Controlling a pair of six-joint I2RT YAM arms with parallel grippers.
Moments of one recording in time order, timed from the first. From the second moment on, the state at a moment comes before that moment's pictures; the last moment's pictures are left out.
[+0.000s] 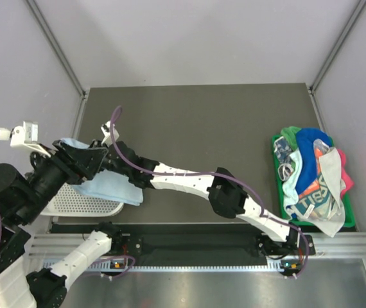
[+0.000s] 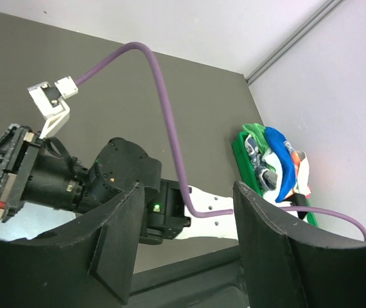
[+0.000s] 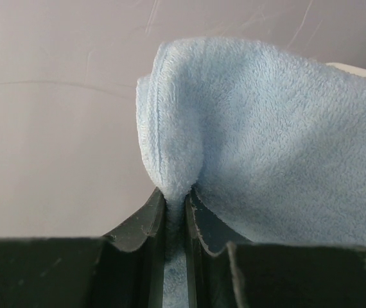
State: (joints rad) left arm -0.41 0.76 1.81 -1.17 -0.02 -0.57; right arm 1.25 2.49 2.29 0.24 0.02 1.13
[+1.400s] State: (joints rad) left arm -0.41 0.75 1.74 -1.16 -0.02 -0.58; right arm 1.30 2.65 2.44 0.49 0.11 1.12
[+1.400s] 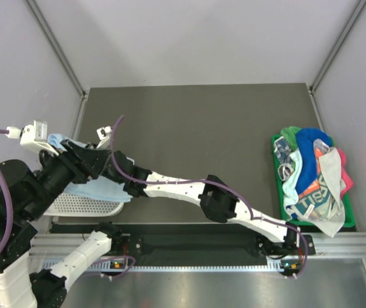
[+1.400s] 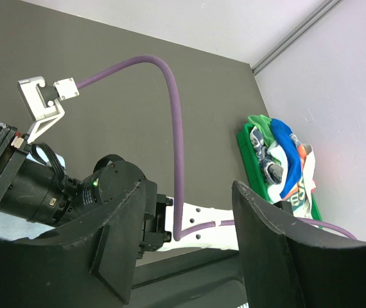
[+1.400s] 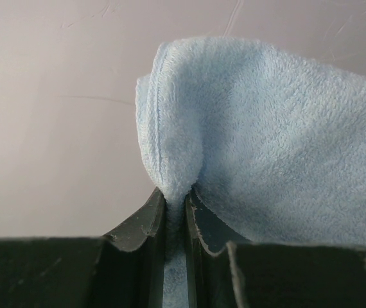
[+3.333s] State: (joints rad) left arm -0.41 0.75 1.70 -1.15 -0.02 -0.57; right arm 1.31 2.63 2.37 0.52 0.17 1.06
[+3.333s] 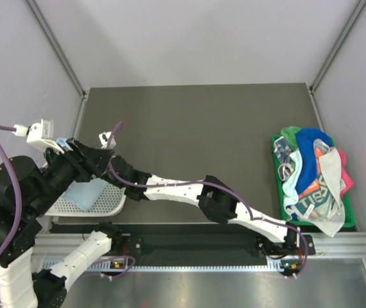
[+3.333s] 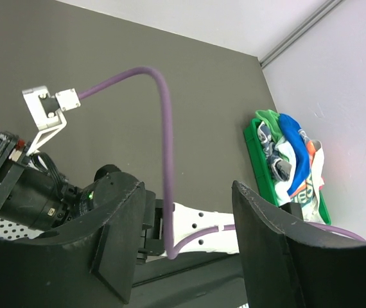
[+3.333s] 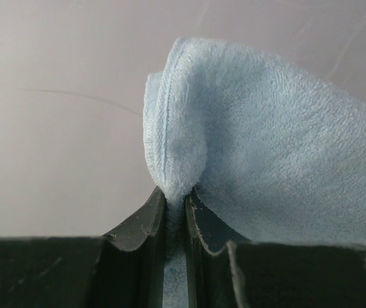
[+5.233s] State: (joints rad) left arm -0.41 0.76 1.70 -1.12 0.01 -0.57; right arm 1.30 2.05 1.64 0.68 0.18 0.94
